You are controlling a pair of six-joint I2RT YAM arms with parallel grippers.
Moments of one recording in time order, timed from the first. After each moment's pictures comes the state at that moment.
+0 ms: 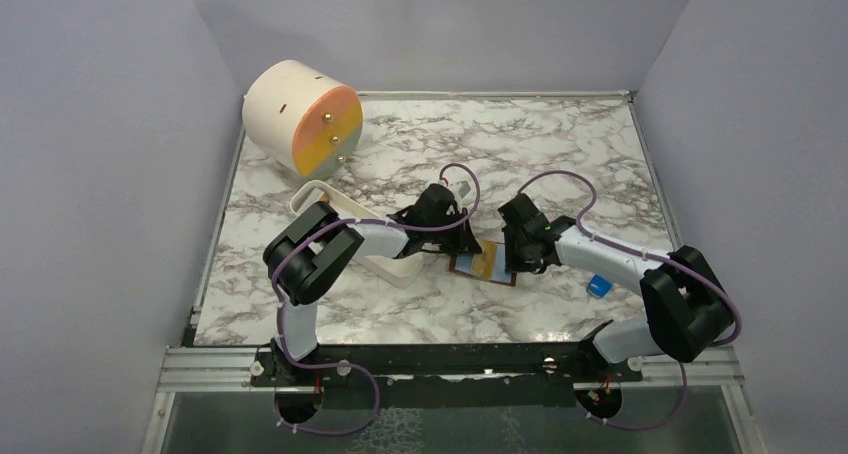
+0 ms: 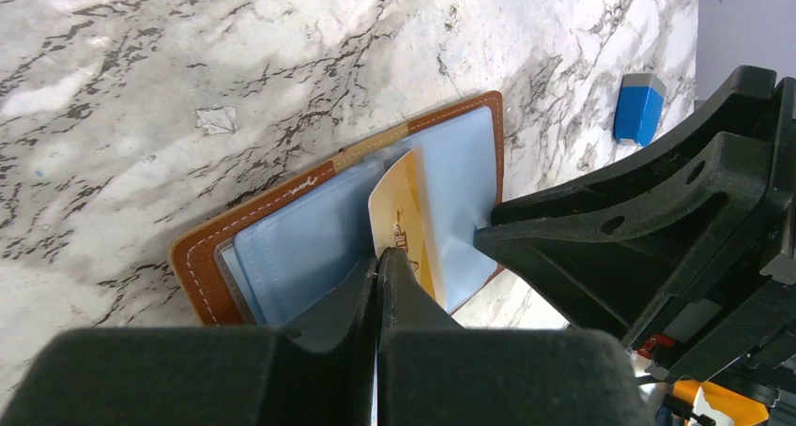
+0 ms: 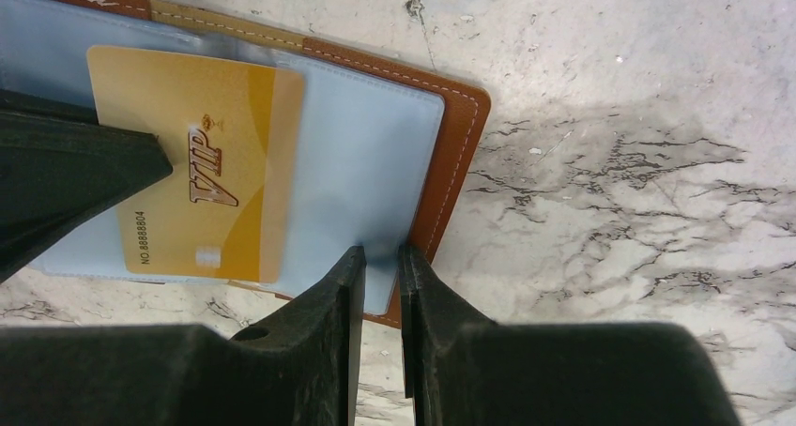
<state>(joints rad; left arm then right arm) -0.79 1.90 0.96 0.27 0.36 -0.74 0.61 1.42 0.73 -0.49 0.12 0.57</state>
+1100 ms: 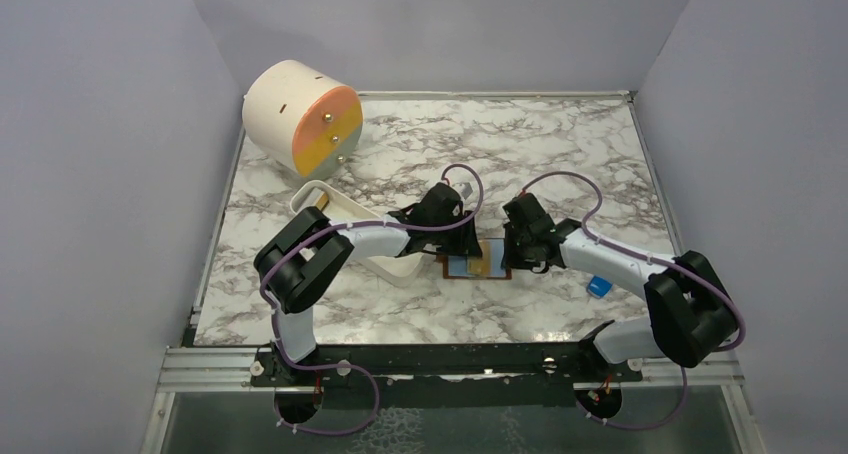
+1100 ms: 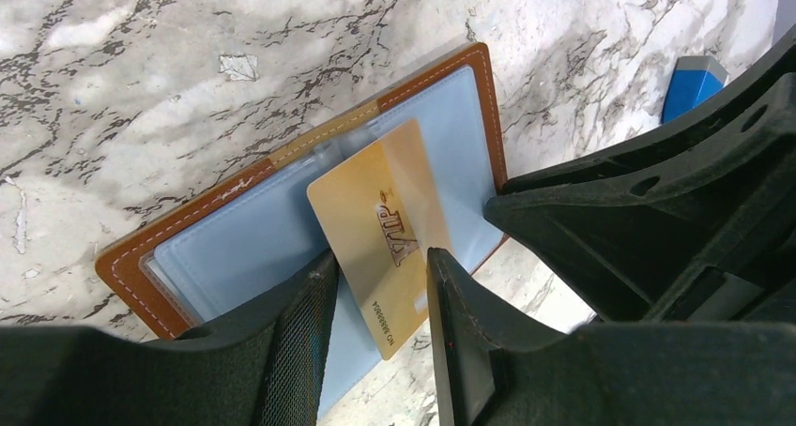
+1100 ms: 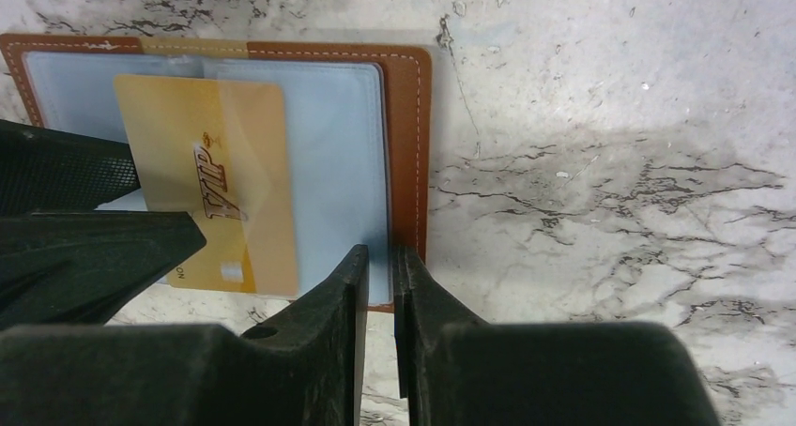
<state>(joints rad) -0.83 1.83 1.00 0.06 0.27 -0.70 0.57 1.38 0.70 -0.41 0.08 0.60</state>
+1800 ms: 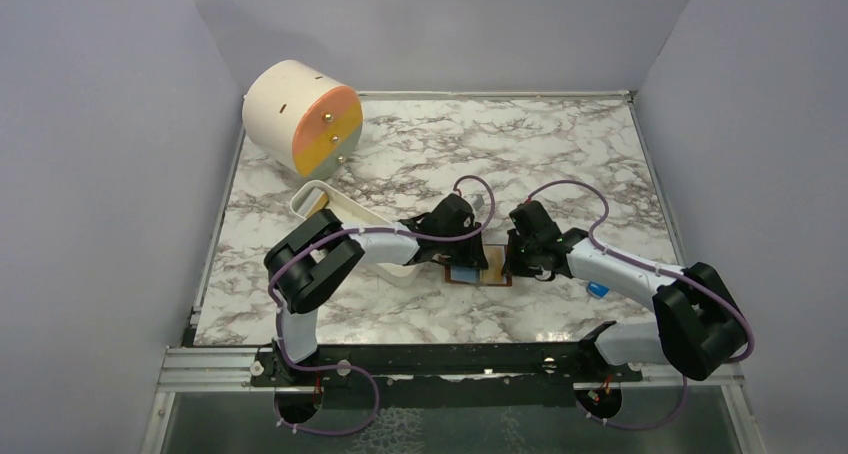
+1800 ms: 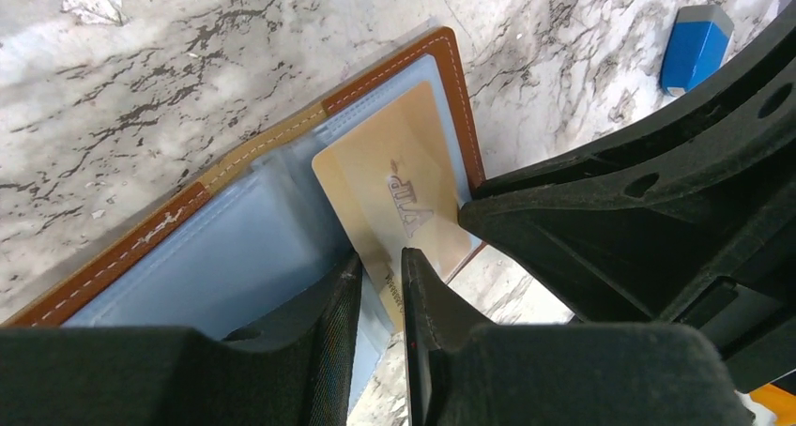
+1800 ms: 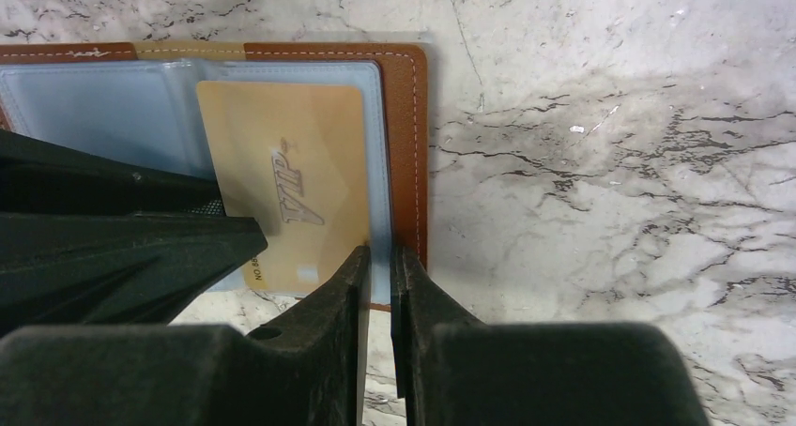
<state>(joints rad) -0.90 1.87 1.00 0.09 0.28 -0.75 0.57 1.32 0.61 -0.38 0.03 0.65</state>
